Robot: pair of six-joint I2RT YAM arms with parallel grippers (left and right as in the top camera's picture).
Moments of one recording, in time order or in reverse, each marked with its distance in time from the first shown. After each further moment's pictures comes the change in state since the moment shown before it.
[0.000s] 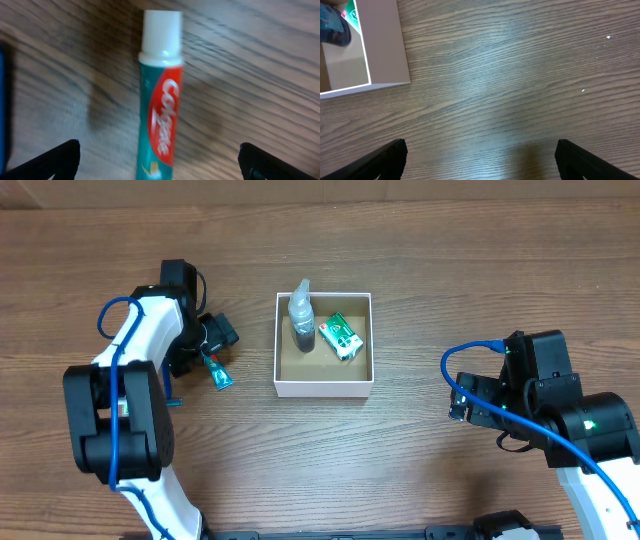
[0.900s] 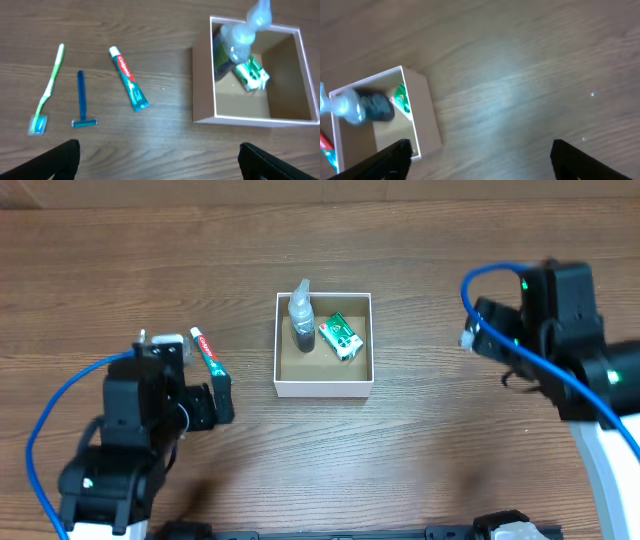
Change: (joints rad) left arm -0.151 -1.125 -0.318 -0.145 -0.029 0.325; right arm 0.000 0.180 0.343 0.039 0.094 0.127
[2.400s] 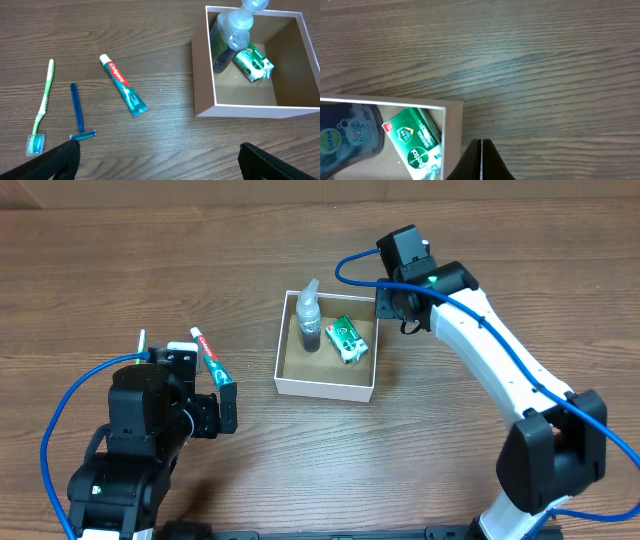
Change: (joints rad) left arm 0.000 -0.062 -0.117 0.090 0.047 0.154; right arm 0.207 0.628 0.048 0.423 0.060 -0.079
